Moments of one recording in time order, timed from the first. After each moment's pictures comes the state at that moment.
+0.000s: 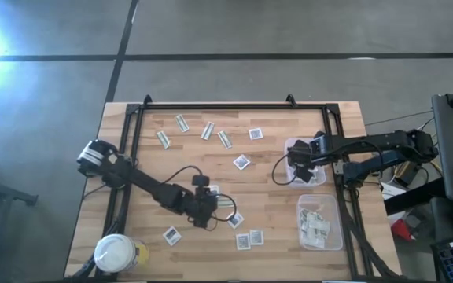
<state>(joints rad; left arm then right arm) -0.39 1.72 0.94 -0.24 -0.47 -0.17 -0.07 1.21 0.80 -1.17 0.39 0.52</state>
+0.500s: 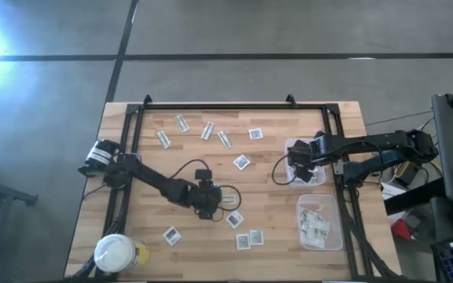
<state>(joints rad) -0.30 1.80 0.94 -0.20 -0.47 -0.15 -0.07 1.21 0.80 -1.17 0.39 0.52</state>
